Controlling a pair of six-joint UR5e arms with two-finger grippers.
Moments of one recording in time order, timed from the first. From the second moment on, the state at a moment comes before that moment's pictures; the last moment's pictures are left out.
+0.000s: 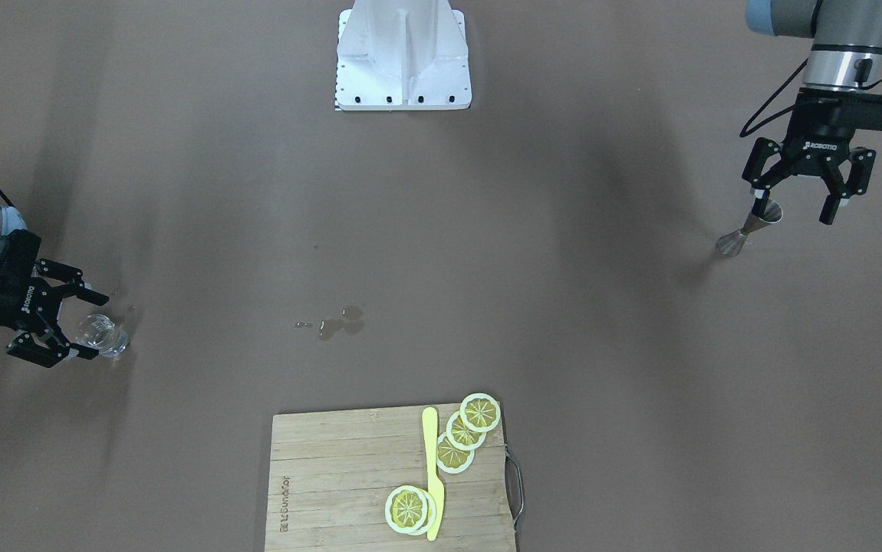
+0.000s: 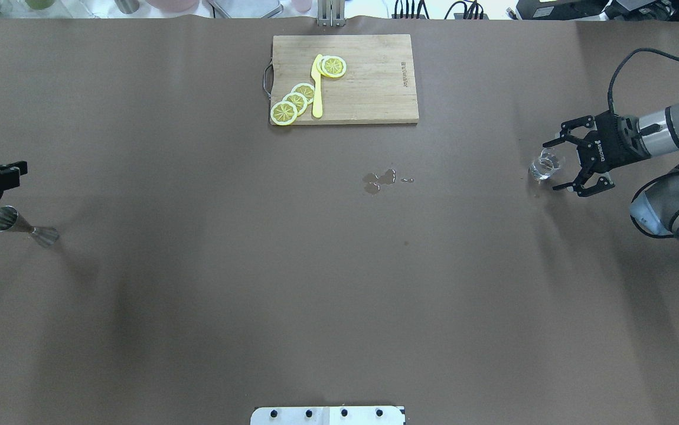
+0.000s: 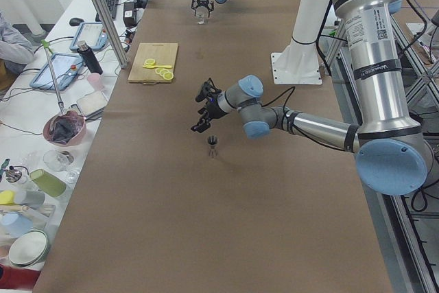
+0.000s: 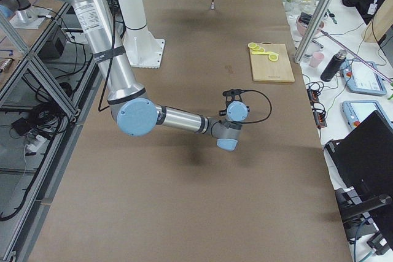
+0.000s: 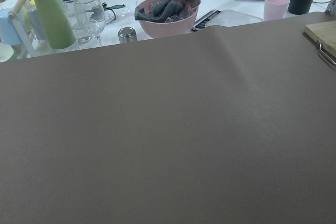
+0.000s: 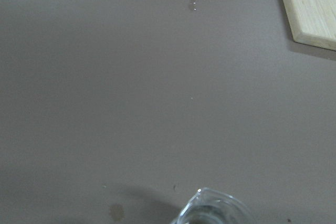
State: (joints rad) left arm -0.90 -1.34 -1.96 -2.48 -1.65 -0.80; right arm 1.04 -1.21 0.93 -0.02 2.50 -0.46
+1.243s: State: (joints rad) left arm -1.50 -1.51 -1.82 -1.59 -2.24 -0.06; right arm 1.05 -1.19 0.97 -0.02 2.51 -0.14
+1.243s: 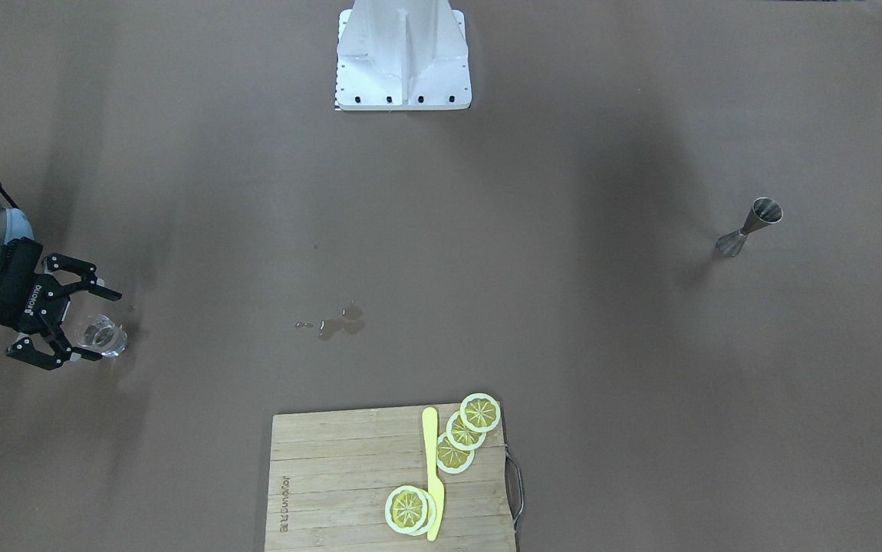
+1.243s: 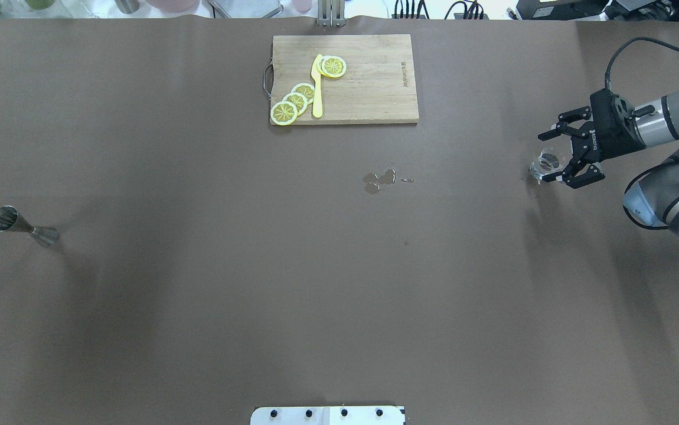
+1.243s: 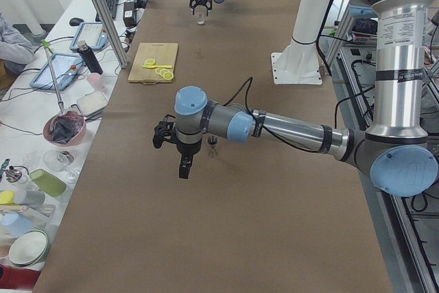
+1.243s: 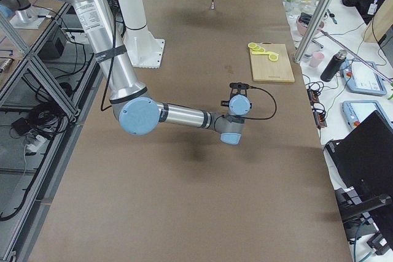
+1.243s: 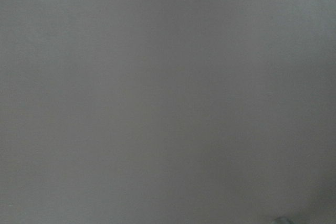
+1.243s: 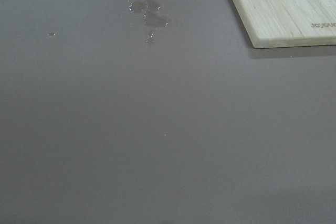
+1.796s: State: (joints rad) left arm -1.59 -1.47 -1.80 -1.52 -2.25 0.11; right arm 1.12 -1.11 1.00 -0.04 2.51 0.12
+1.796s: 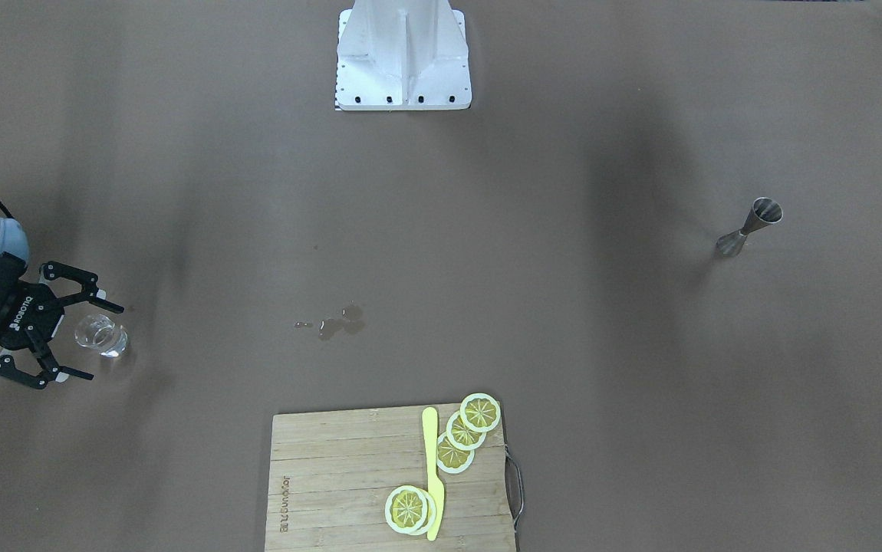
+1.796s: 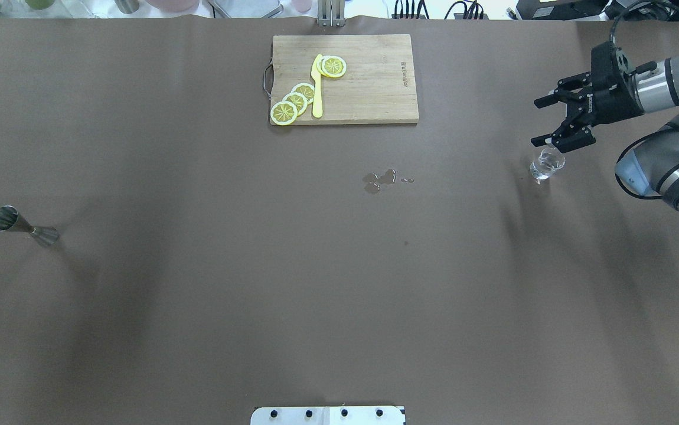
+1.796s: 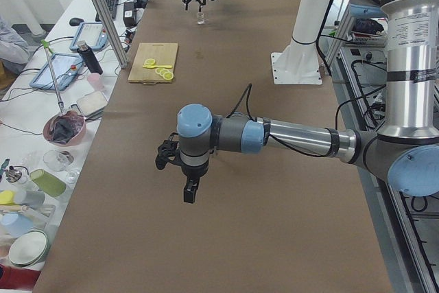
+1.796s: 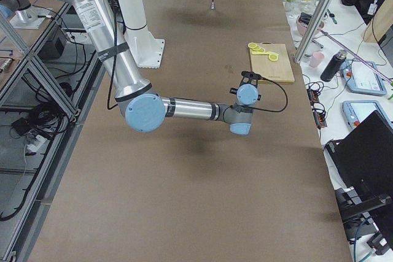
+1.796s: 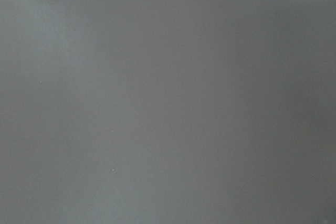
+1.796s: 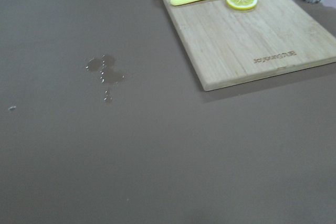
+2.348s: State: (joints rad) left arm -1.63 -1.41 -1.80 -1.52 -2.28 0.10; right arm 1.29 -1.06 1.20 -0.52 2.45 0.13
